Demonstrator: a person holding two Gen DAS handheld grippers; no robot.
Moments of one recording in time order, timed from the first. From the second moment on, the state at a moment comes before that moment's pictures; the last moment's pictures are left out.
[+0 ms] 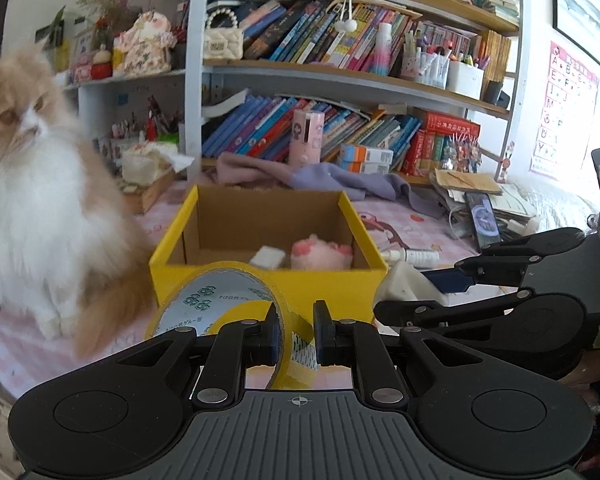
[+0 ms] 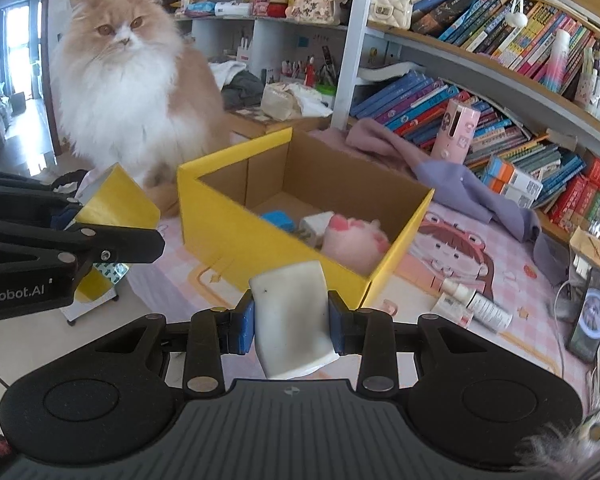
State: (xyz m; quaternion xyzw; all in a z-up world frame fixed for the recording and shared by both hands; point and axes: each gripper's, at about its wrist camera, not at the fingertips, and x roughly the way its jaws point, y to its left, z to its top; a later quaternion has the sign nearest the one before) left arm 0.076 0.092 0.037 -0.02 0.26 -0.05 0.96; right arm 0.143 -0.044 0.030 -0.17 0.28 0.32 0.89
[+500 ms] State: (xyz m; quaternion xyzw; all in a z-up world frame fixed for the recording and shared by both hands) left arm 0.165 0.081 0.058 0.02 0.24 -0.03 0.97; right arm 0.250 -0.039 0.063 -0.14 0.23 0.34 0.90
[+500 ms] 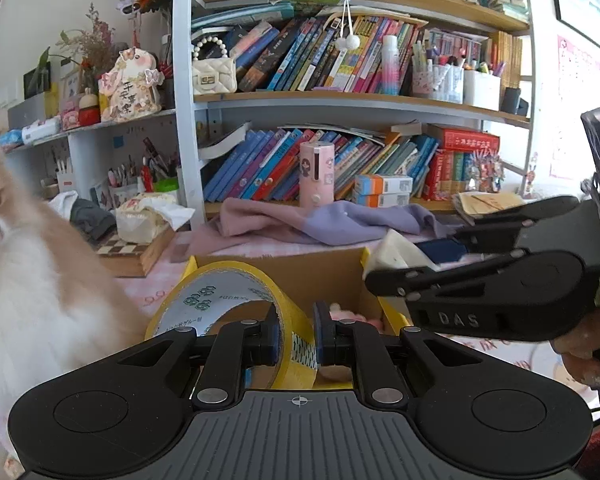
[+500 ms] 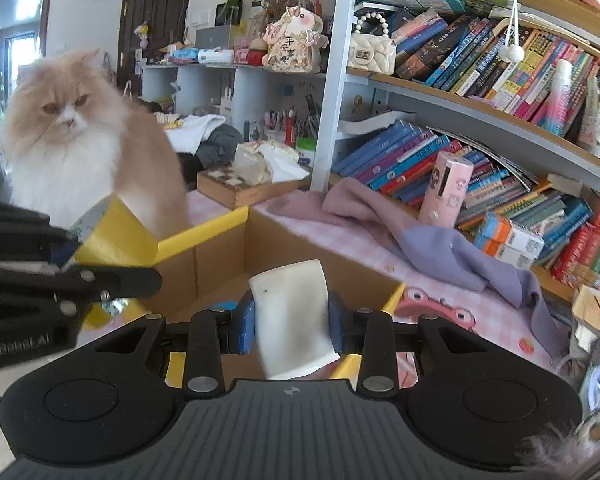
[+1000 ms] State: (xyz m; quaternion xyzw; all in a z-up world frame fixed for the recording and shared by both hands) left arm 0.251 0.070 0.011 0.04 0.34 -0.03 0.94; right arm 0.369 0.036 0.035 -0.13 0.32 0.40 0.85
